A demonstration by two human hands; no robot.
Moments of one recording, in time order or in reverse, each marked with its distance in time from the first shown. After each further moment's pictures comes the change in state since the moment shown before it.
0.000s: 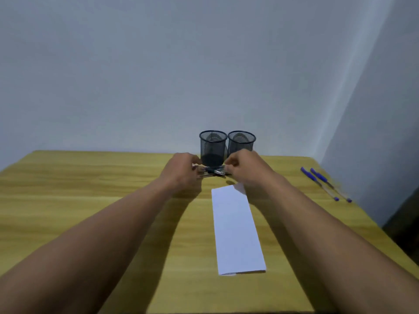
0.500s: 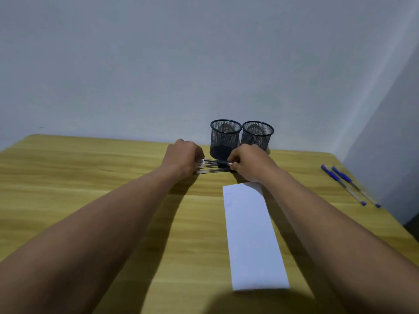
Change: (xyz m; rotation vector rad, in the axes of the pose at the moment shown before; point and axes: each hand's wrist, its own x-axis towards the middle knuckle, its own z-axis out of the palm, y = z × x) left_hand 0.034 -0.038 0.009 0.228 0.011 0.065; right_hand 0.042 0.001 0.035 -0.196 -0.051 -0.074
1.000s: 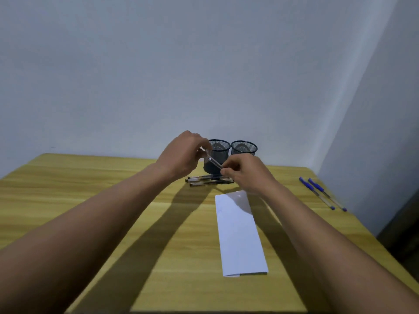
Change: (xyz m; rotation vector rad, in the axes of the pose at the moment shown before) left_hand -0.033 0.035 -0.084 -0.112 0.267 0.354; right_hand -0.065 -0.030 -0.049 0.321 0.152 -0.010
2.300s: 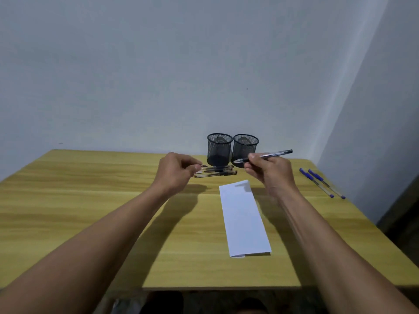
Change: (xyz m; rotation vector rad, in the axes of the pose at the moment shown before) left_hand -0.067 0.006 0.014 -0.615 0.043 -0.579; right_hand -0.047 0.000 -0.003 1.149 0.346 0.347
